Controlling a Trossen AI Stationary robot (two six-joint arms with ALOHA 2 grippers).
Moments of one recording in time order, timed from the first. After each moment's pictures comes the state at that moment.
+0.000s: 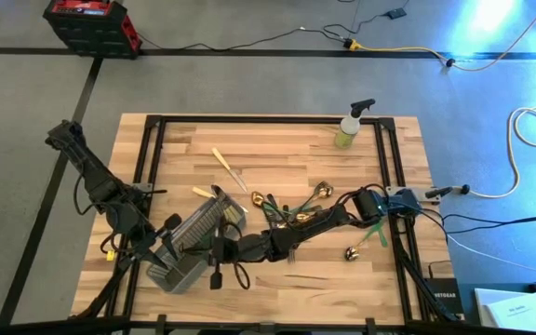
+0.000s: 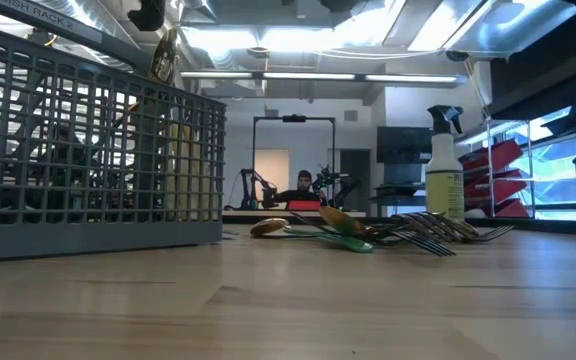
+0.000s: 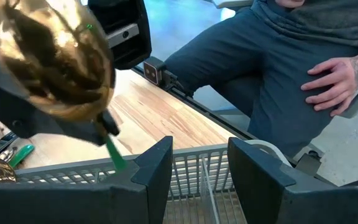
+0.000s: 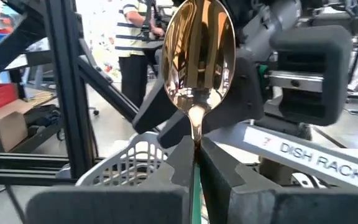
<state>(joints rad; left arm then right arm) -0.79 0.71 0.58 -0.36 -0.03 0.08 0.35 2.41 1.84 0.61 0.29 -0.01</state>
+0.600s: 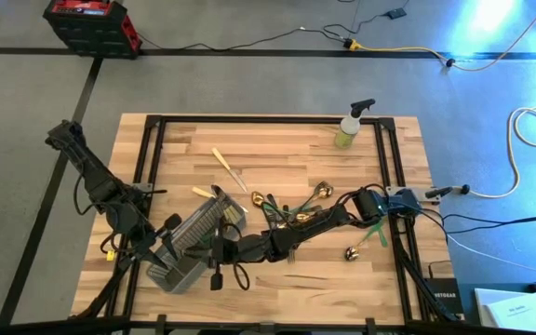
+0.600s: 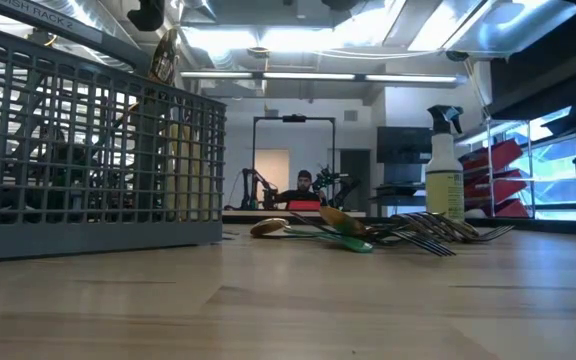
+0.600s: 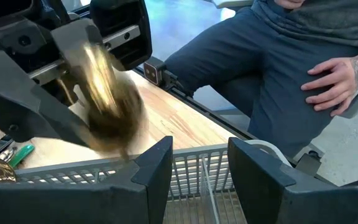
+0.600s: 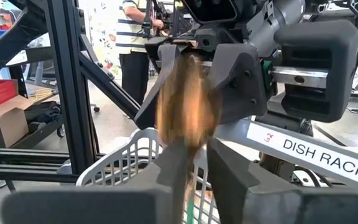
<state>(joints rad) -0.79 0.71 0.58 -0.36 -0.03 0.08 0.35 2.41 1.84 0.59 0.30 -0.01</state>
